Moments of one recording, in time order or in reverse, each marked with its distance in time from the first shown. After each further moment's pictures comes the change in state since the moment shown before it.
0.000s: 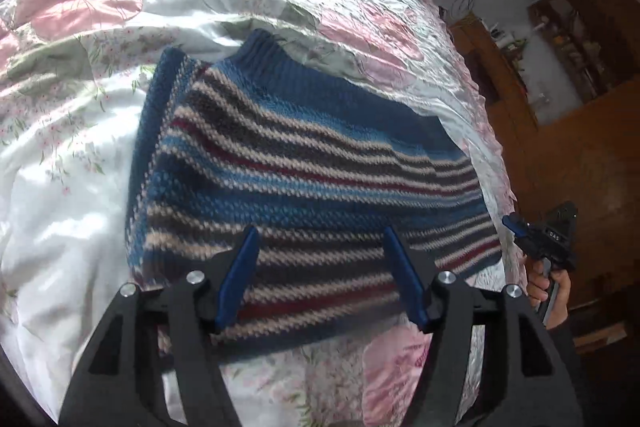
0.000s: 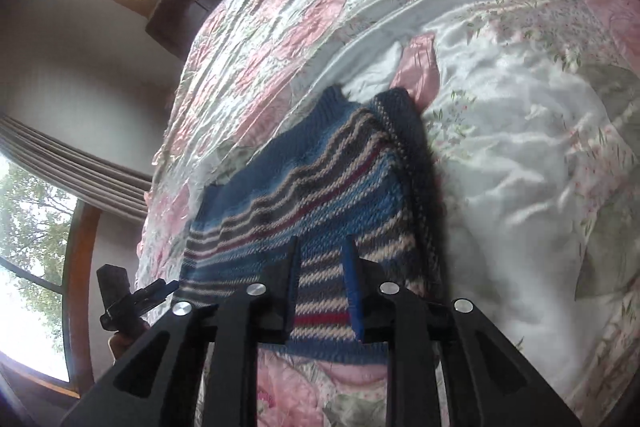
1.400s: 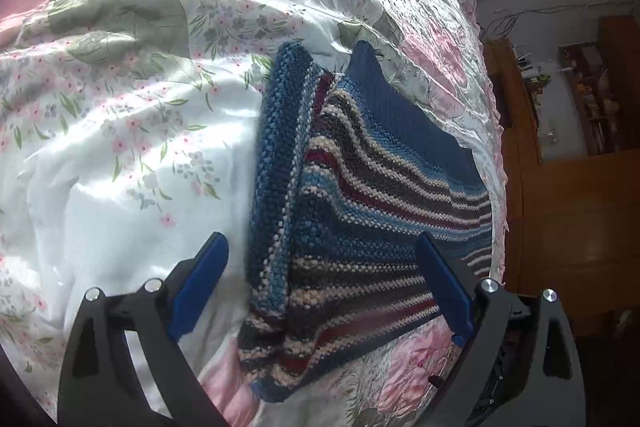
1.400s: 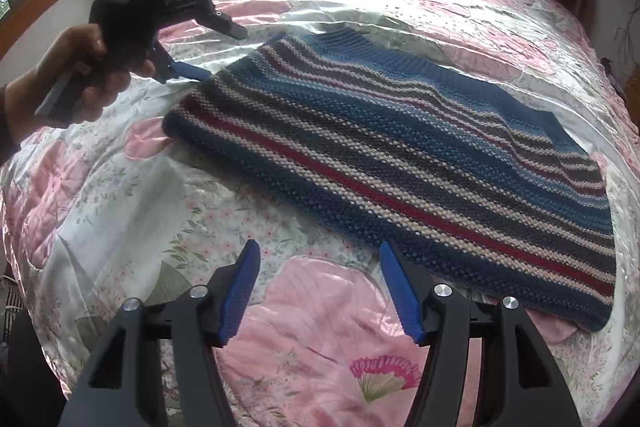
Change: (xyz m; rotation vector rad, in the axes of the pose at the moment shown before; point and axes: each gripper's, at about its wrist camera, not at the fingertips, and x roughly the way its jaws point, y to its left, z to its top) left arm -0.001 0.096 0.050 -0.216 0.076 -0.044; right arm 0.150 0.235 -0.202 -0.823 0.128 -0.364
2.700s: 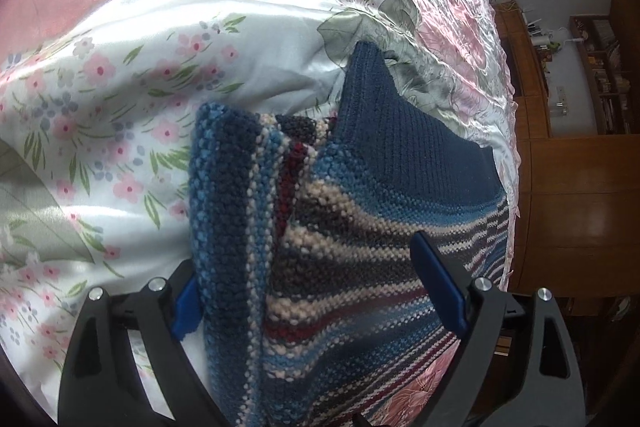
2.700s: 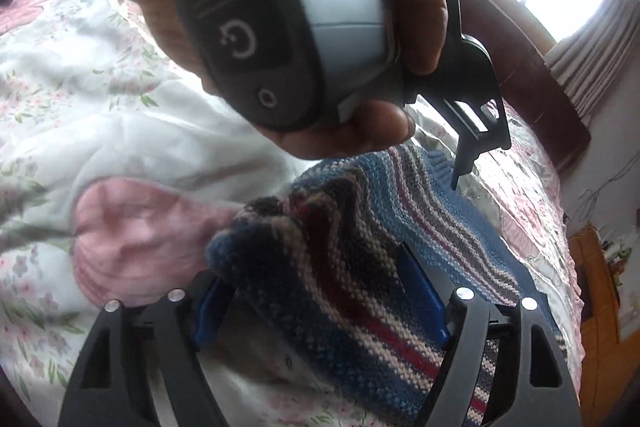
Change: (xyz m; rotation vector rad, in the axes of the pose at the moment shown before) left arm 0.077 -0.013 0.079 0.044 0.173 0.030; right arm 0.118 0.168 0.074 -0.399 -0.187 -0.367
